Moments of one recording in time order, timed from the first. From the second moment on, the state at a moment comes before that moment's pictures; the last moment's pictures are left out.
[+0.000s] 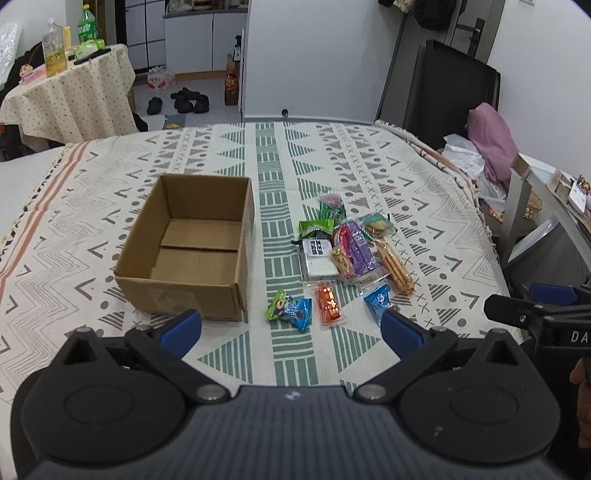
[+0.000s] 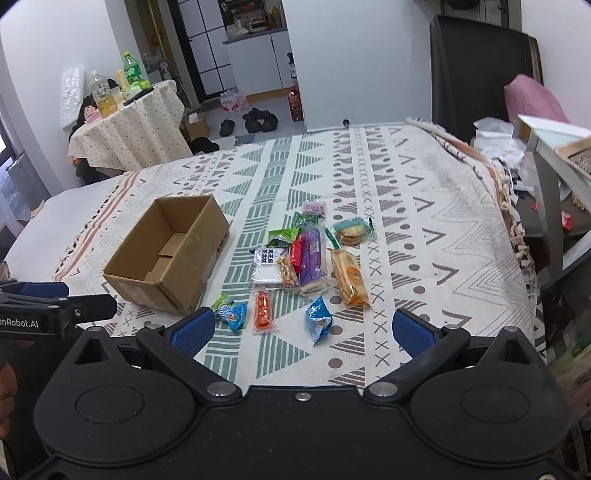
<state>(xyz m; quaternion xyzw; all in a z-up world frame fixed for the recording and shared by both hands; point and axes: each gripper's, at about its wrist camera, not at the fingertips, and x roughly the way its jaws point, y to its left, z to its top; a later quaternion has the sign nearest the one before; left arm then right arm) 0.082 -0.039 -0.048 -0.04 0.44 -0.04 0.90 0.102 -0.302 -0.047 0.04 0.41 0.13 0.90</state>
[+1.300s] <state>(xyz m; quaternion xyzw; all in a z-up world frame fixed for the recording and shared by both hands) 0.194 -0.048 -0.171 -0.12 0.52 0.02 0.85 0.214 -0.299 -0.155 0.13 0.55 0.11 0.82</state>
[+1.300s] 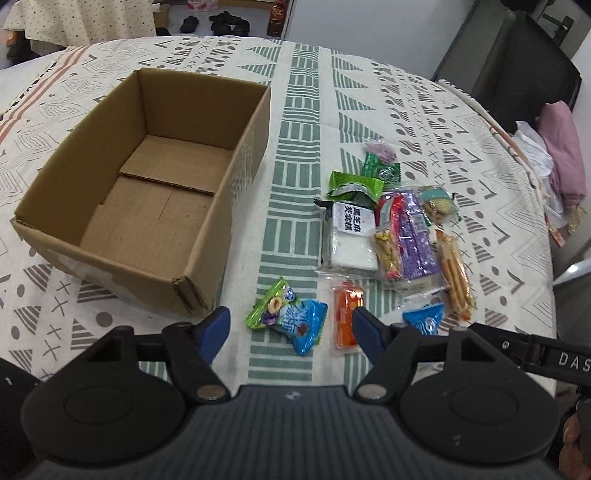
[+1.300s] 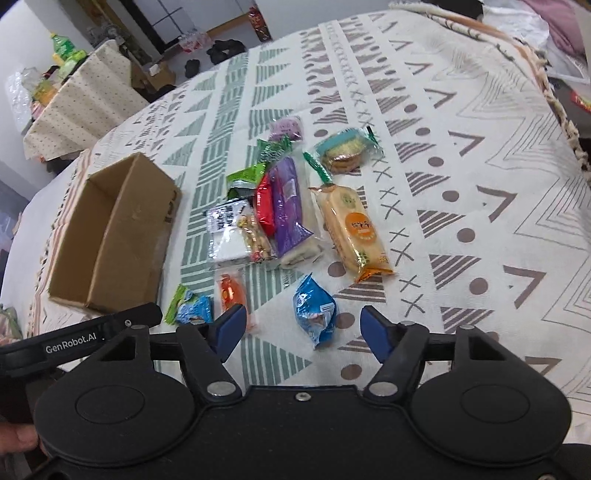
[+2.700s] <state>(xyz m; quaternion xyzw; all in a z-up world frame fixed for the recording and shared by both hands) 0.206 -0.061 -0.209 -0.10 0.54 0.04 0.84 0.241 -0.282 -0.198 0.14 0.57 0.11 0.80</state>
